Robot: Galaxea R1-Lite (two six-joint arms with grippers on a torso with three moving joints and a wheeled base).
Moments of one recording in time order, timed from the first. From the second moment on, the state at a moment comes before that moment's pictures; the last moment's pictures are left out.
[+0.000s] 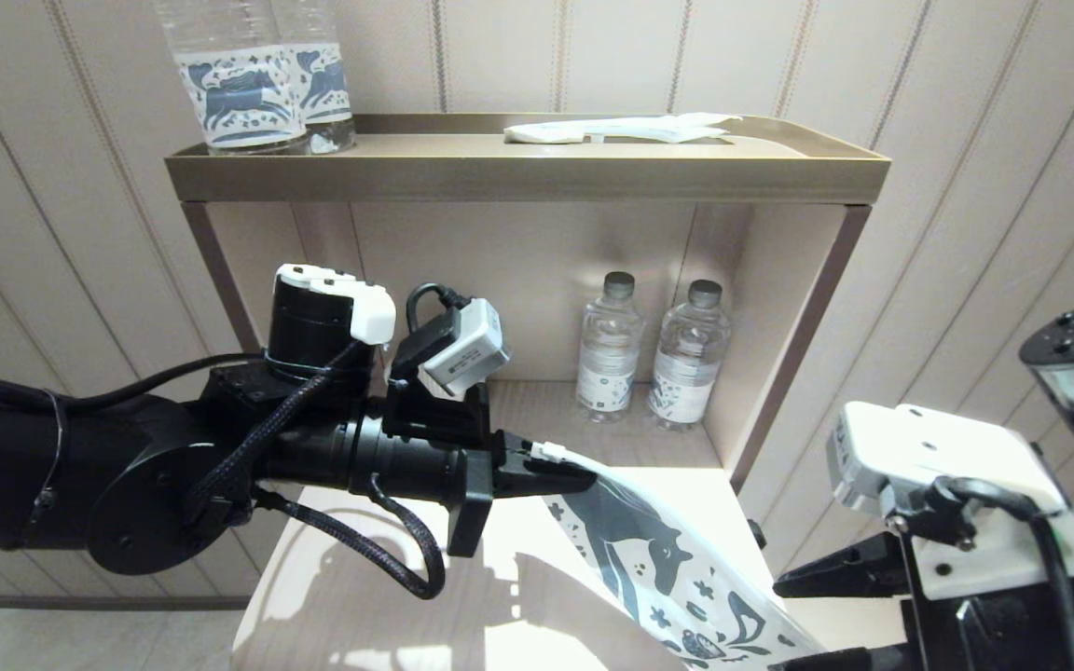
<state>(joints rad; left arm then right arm) -0.67 1.77 -0.95 -0.48 -0.84 0.25 0.70 1.29 -1.02 0.50 0.27 -0.27</state>
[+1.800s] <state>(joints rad) -0.67 1.80 -0.96 -0.48 -0.84 0.25 0.77 1.71 -1.50 0.36 0.29 -0.20</state>
